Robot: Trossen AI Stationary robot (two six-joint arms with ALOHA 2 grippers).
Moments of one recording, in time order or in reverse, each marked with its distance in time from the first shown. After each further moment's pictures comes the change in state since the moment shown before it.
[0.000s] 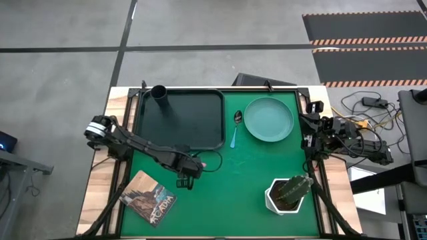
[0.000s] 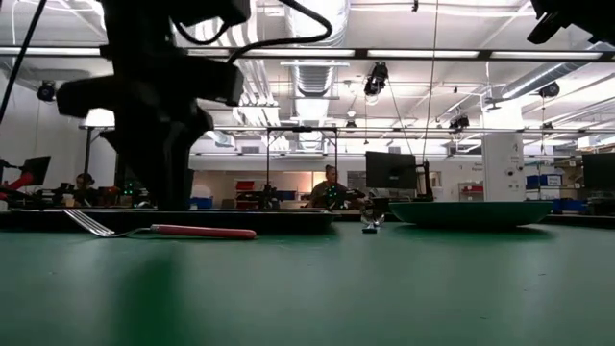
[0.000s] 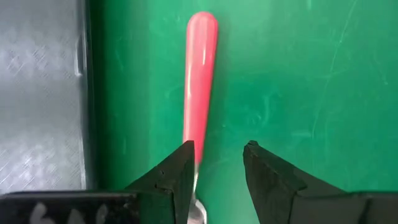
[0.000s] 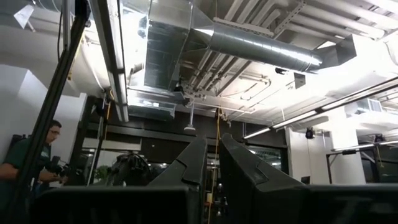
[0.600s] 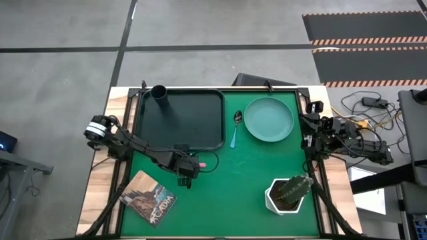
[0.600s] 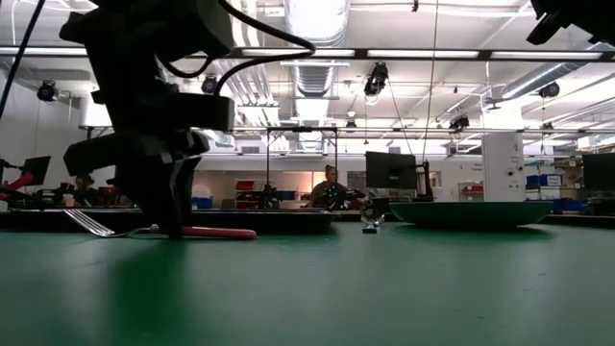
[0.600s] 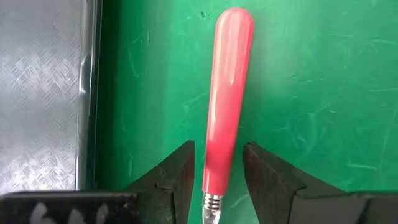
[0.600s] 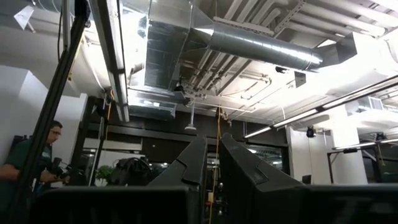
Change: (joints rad) left arm 0.006 -0.004 -0.169 0.245 -0.103 0.000; right arm 0.000 0.000 0.000 -0.002 0.000 0.008
